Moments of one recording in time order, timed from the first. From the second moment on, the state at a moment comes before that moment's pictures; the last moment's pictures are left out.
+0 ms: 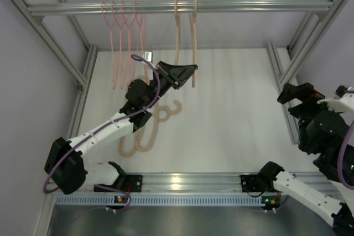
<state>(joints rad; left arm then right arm) -0.69 1.28 0.91 0.72 0.11 -1.30 0.73 0.52 1.17 -0.70 1.04 0.47</state>
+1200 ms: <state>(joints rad) -0.69 1.21 0.80 0.73 0.00 -1.37 0.73 0.55 1.15 -0.70 0.99 0.51</state>
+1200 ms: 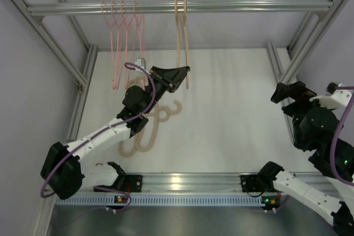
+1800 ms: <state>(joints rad) -0.68 1.20 0.79 0.76 -0.02 -1.38 0.73 0.55 1.14 -0.70 0.98 0.53</state>
